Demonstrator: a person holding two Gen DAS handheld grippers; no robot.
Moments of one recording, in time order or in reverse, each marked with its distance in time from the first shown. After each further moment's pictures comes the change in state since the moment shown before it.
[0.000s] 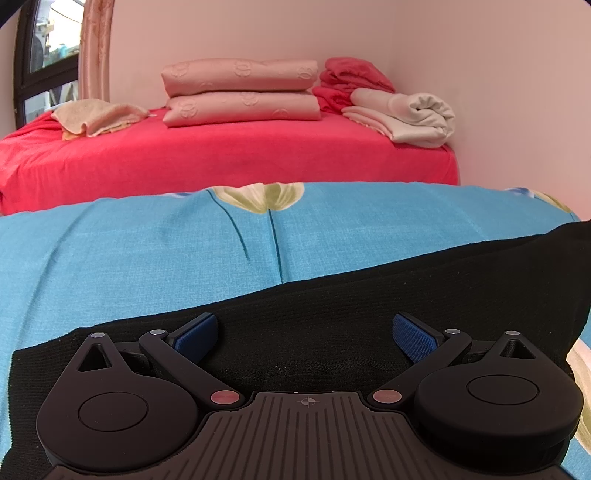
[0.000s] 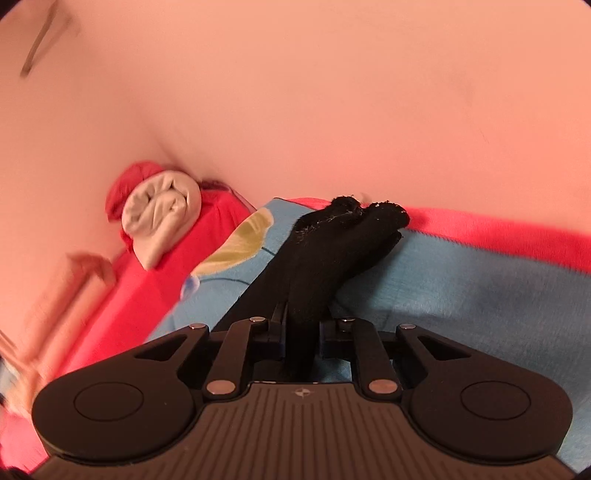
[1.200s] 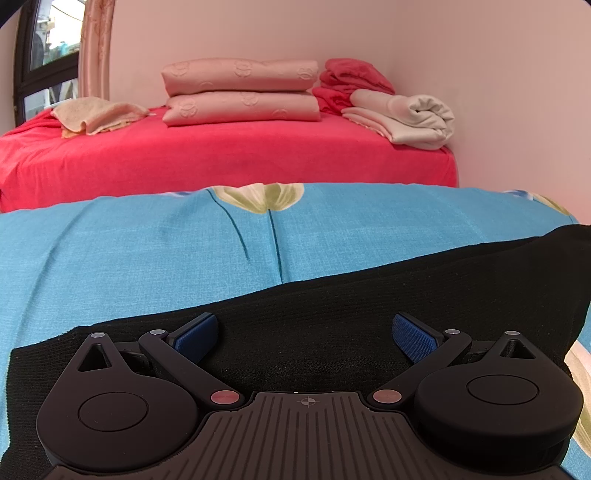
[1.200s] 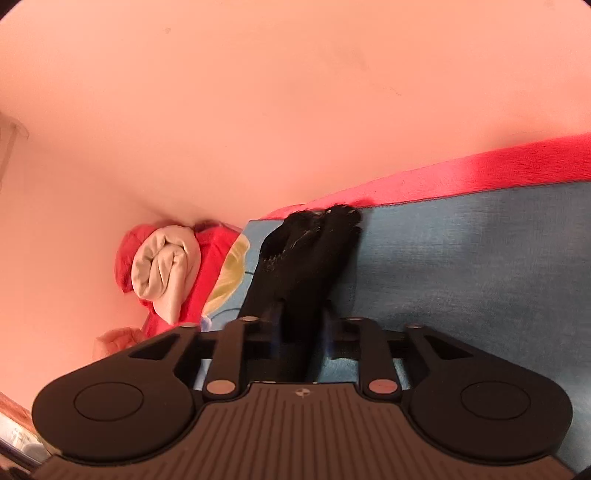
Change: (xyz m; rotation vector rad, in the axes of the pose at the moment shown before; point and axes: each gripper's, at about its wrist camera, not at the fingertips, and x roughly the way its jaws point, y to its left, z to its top) left arm 0.000 -0.001 0.000 -0.008 -0.003 -0.005; right arm -0.014 -0.045 -0.004 0.442 -0.012 0.069
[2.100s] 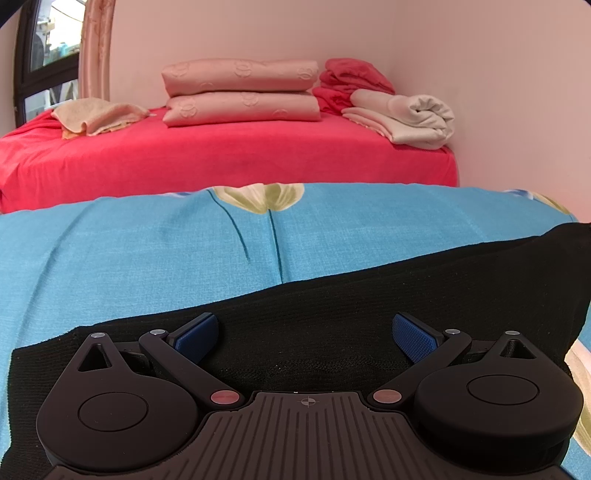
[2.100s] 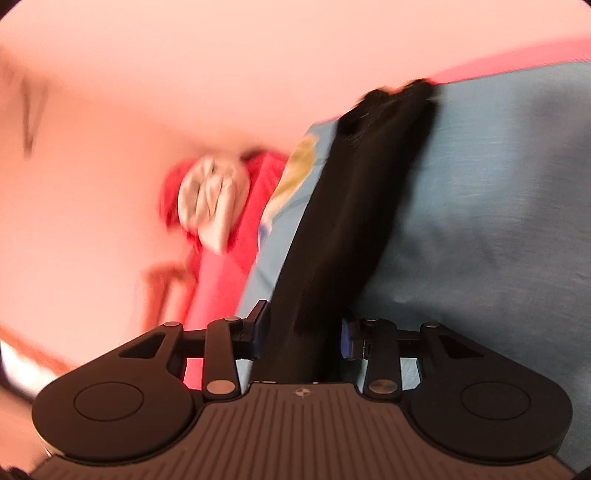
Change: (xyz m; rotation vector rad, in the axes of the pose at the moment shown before) left arm 0.001 0.000 0.000 0.004 -0.001 0.006; right arm 0.013 0.019 -0.046 0.022 0.204 0.150
